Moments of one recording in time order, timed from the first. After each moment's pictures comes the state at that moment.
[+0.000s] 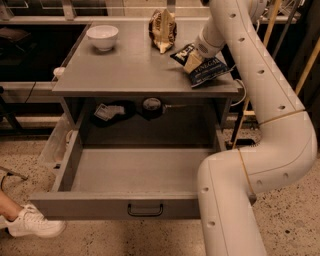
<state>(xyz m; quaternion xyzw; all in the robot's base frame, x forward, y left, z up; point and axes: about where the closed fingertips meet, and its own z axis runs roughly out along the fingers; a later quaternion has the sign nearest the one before) 0.825 -0.145 0.861 -0.42 0.85 -0.03 0.32</state>
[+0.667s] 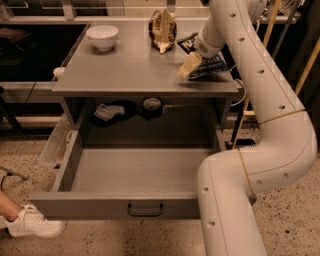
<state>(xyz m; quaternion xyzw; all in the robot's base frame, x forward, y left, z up) 0.825 -0.145 0.861 -0.42 0.85 -0.03 0.32</state>
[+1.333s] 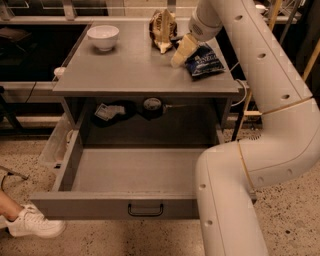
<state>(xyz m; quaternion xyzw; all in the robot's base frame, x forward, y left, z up) 0.788 -0.126 0.924 -0.40 0.86 -0.05 0.31</state>
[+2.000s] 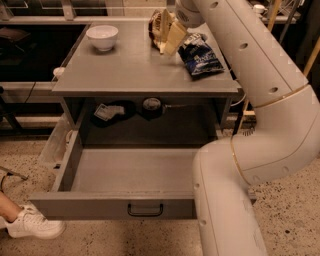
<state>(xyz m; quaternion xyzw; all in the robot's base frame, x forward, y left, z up) 0.767 -0.105 0.973 -0.36 0.87 -0.14 0.30</state>
